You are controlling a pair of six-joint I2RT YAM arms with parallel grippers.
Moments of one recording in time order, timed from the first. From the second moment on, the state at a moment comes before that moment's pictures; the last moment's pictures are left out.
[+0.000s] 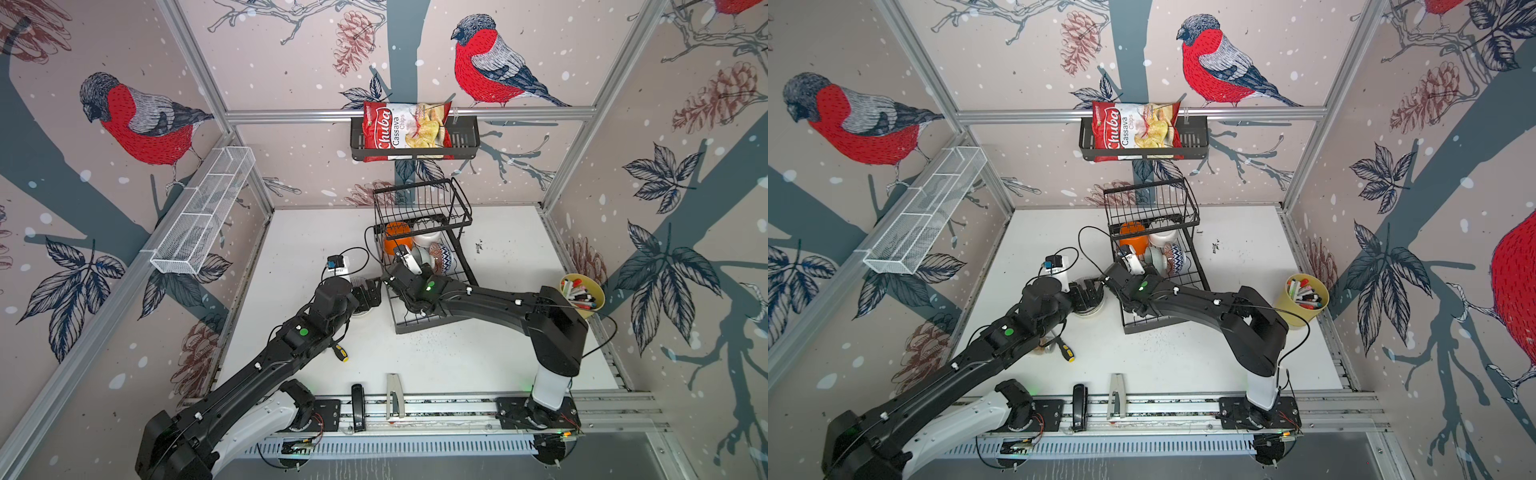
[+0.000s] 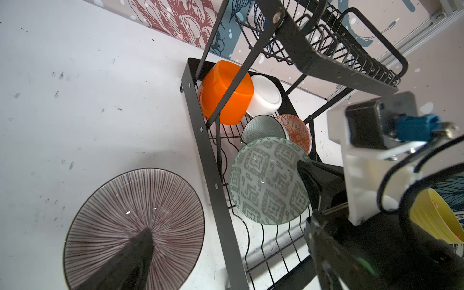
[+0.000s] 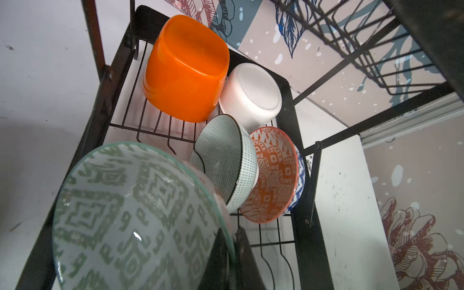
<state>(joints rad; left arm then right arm) -0.65 0.88 0.63 -0.21 -0.18 -0.65 1.06 1.84 1.34 -0.45 0.88 0.20</state>
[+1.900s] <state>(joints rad) -0.63 0.83 0.60 -0.23 -0.21 -0.65 1.00 2.14 1.51 -0.18 1.13 -0.11</state>
